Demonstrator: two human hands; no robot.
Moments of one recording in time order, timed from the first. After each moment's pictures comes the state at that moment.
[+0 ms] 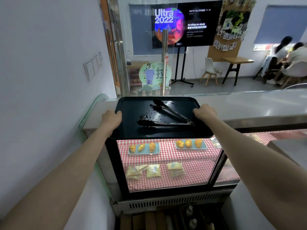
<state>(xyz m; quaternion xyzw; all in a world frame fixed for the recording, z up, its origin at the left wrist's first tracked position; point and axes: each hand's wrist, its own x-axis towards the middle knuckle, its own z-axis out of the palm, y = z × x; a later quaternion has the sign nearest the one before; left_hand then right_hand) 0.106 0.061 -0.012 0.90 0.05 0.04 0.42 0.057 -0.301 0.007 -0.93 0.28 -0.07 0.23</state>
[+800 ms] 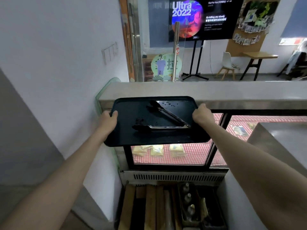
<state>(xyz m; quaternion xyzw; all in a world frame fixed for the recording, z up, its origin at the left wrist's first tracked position) -0.077 0.087 -0.049 0.87 0.11 0.09 0.47 -0.104 -0.282 -0.019 -0.93 0.21 -0.09 0.29</state>
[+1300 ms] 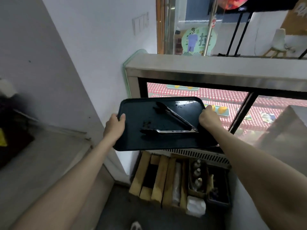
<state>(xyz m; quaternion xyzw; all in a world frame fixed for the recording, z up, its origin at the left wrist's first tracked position) -0.270 0.086 -0.112 0.88 0.23 0.11 0.40 -0.198 -0.262 -0.099 -0.95 0.12 0.00 0.29</state>
